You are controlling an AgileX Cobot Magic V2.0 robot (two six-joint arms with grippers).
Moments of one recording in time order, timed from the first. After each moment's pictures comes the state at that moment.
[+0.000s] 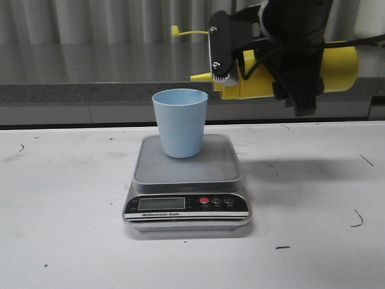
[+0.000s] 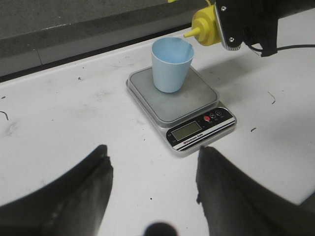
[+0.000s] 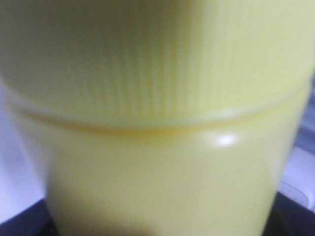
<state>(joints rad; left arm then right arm) -0.54 0.45 -0.68 -0.03 0.77 -0.05 0.63 1.75 -1.23 -1.04 0.79 -0.18</state>
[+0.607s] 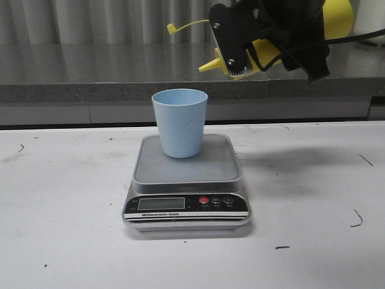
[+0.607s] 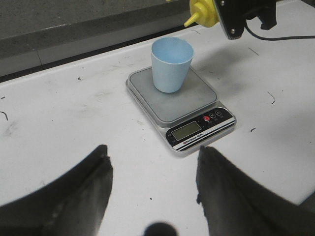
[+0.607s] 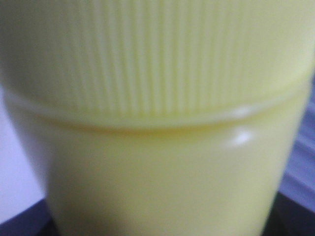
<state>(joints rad) -0.54 0.45 -0.68 -0.03 0.77 -0.05 0.63 1.75 -1.23 -1.36 0.78 -0.18</state>
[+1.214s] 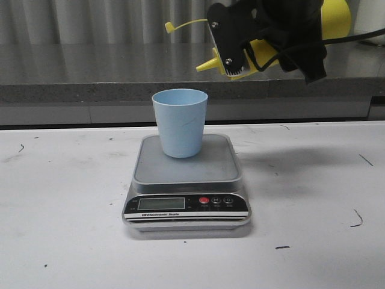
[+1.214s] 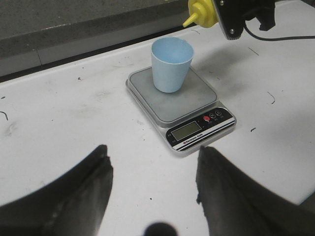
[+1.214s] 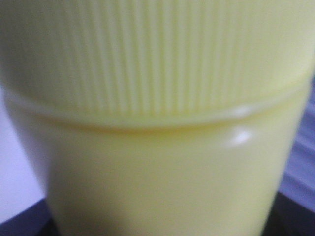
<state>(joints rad) -0.54 0.45 -0.68 -0.03 0.77 -0.05 0.63 1.75 -1.23 -1.34 0.77 -0.17</state>
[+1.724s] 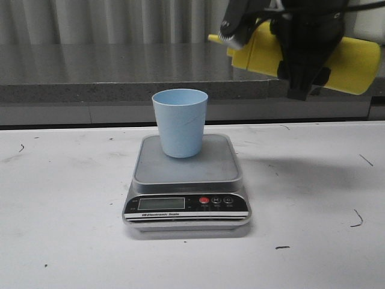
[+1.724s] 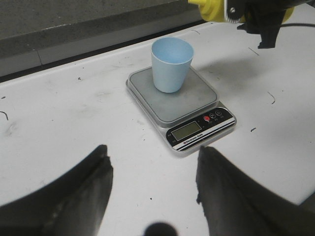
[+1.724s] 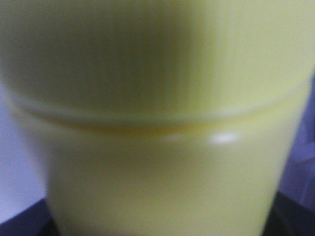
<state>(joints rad) -0.54 0.45 -0.68 -0.03 0.77 -0.05 0.58 1.67 -1.23 -0.89 0.81 0.09</state>
